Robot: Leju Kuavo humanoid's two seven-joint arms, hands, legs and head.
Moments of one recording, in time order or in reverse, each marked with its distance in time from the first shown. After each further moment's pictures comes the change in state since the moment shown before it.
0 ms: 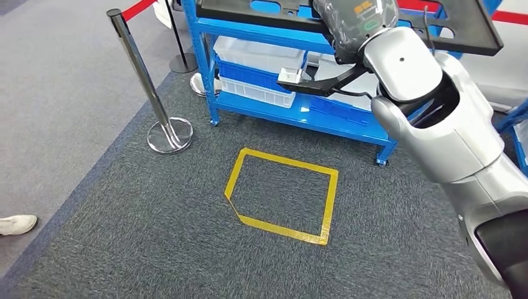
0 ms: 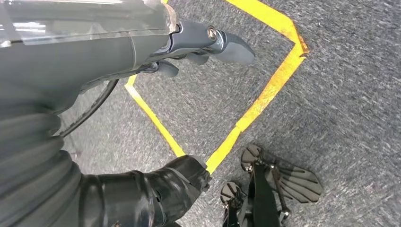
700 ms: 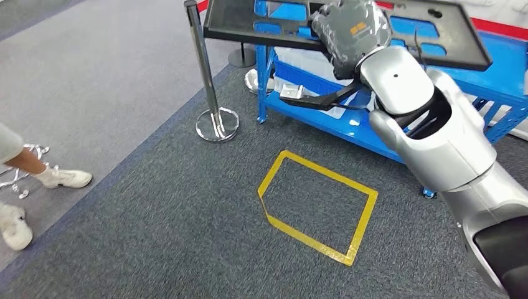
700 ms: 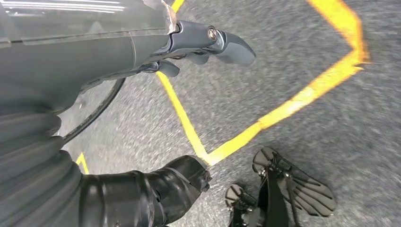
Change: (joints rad) left arm 0.001 -0.014 0.005 -0.002 -0.013 0.017 0.022; right arm 0.055 -0.032 0.003 -0.022 -0.002 -0.001 -0.013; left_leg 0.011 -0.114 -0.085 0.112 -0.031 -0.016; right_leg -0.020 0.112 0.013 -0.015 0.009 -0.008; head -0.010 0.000
